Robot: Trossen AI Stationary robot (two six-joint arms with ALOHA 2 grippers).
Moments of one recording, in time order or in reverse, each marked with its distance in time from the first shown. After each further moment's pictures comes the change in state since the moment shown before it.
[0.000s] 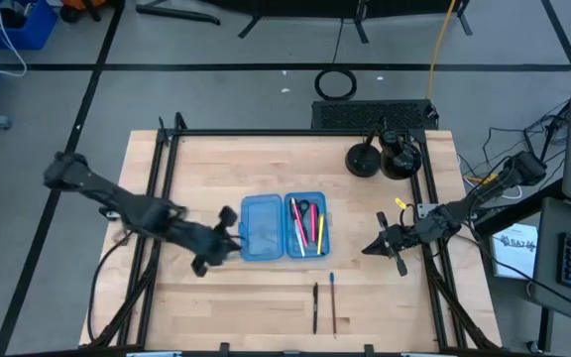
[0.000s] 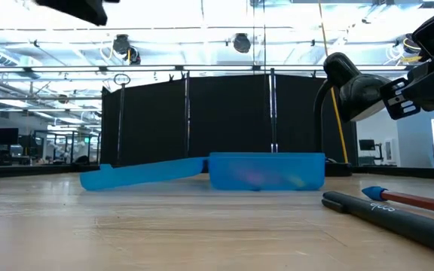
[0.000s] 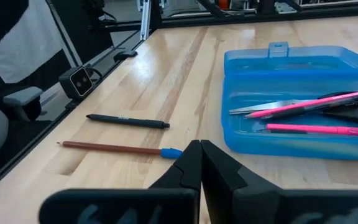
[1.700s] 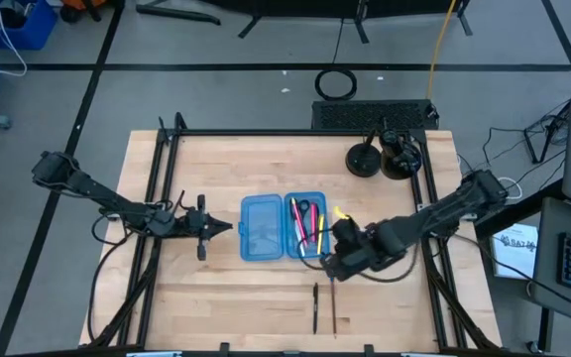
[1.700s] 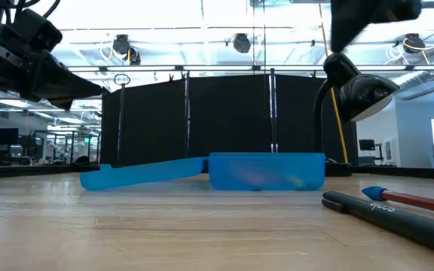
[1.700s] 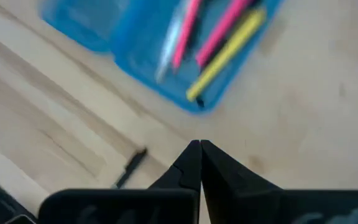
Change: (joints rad) left arm 0.013 -0.401 -0.993 1.266 -0.234 -0.556; right arm -0.063 1.058 1.408 -1.406 0.093 1.190
